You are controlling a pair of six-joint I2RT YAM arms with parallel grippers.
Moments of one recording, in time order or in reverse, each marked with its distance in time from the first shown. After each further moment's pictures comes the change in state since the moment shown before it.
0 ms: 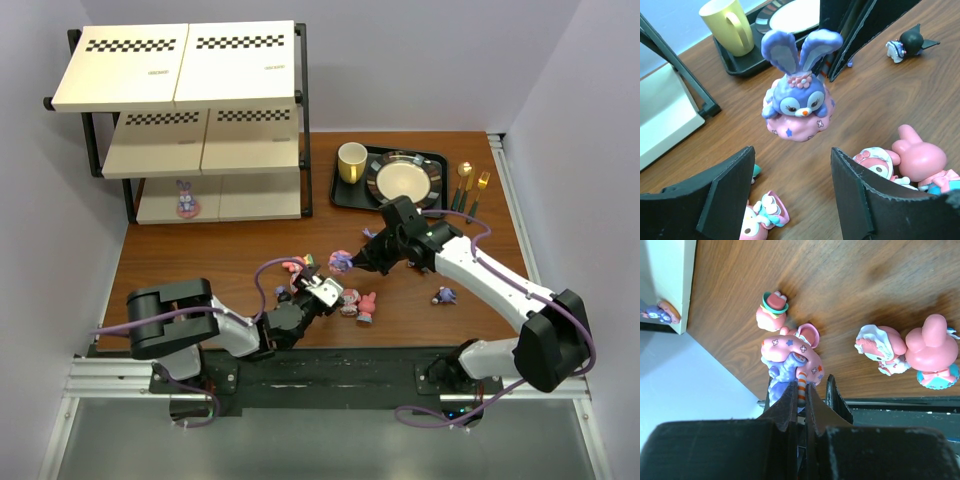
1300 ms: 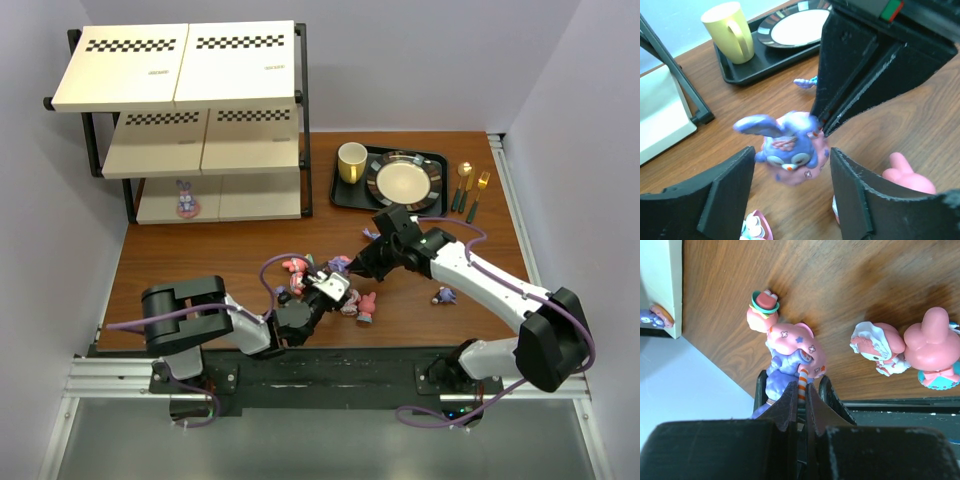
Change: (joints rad) left arm -0.006 0.076 0.080 0.049 -0.037 -0.034; right arm 0.055 0.000 -0.046 0.039 0.032 0.066
